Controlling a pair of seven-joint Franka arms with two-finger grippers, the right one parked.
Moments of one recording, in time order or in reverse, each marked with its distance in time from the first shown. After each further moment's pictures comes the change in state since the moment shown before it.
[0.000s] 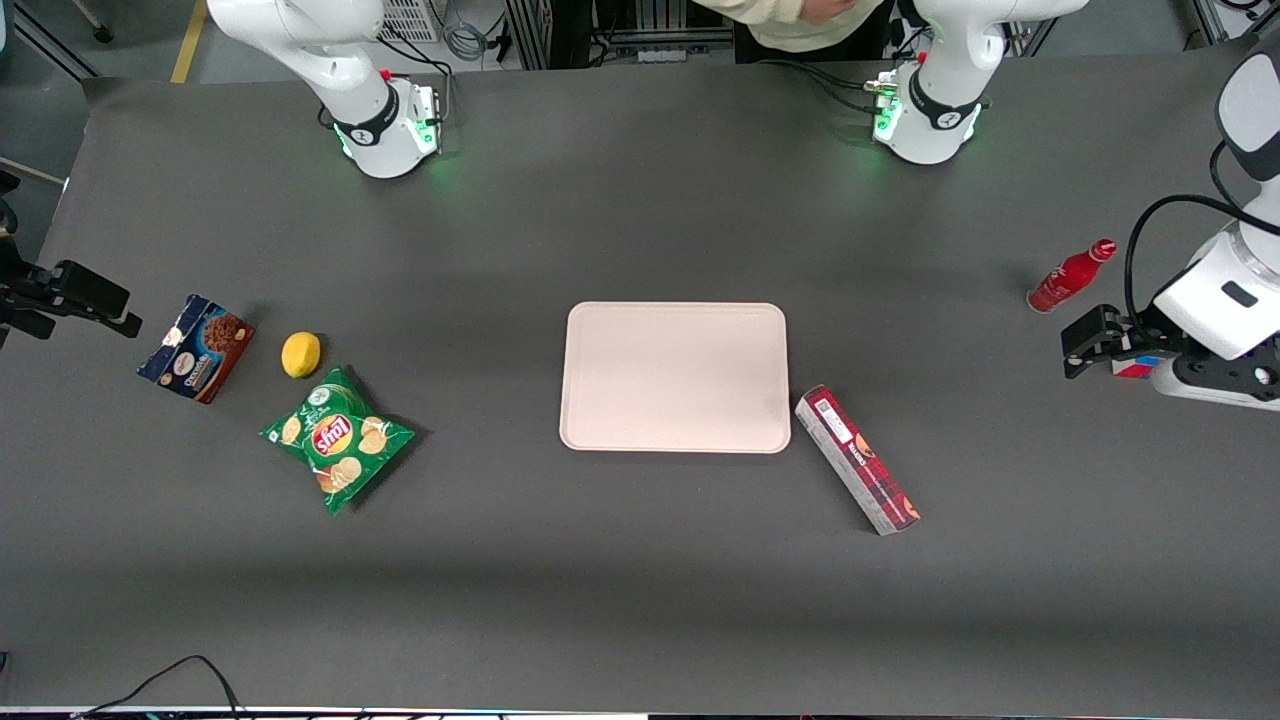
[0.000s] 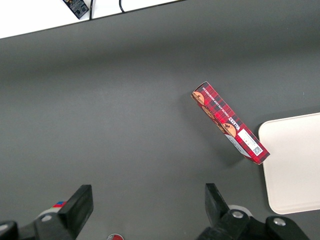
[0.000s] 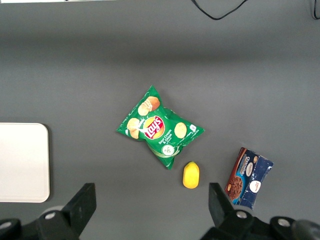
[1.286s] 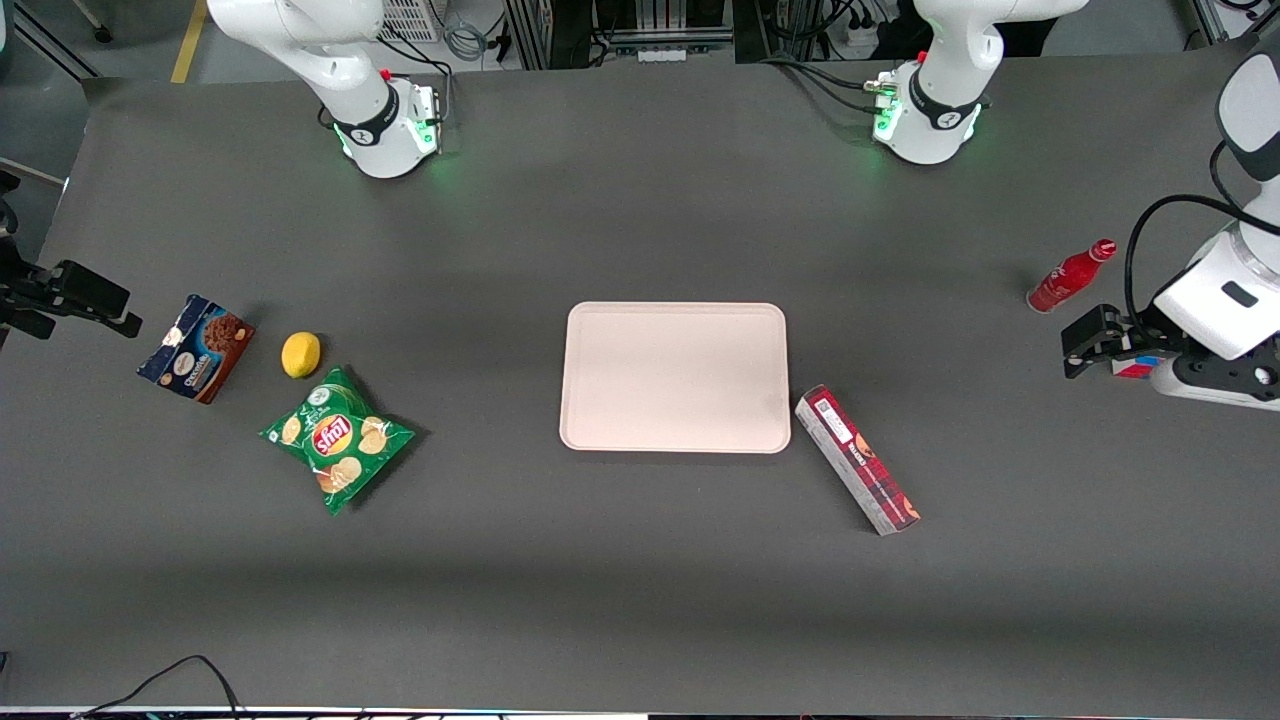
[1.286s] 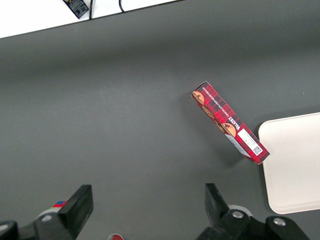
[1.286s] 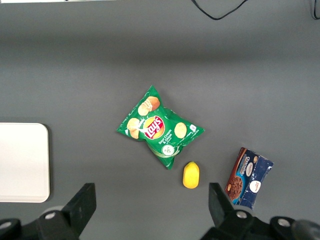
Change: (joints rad) arm 0.000 0.000 0.000 0.000 0.000 -0.001 0.000
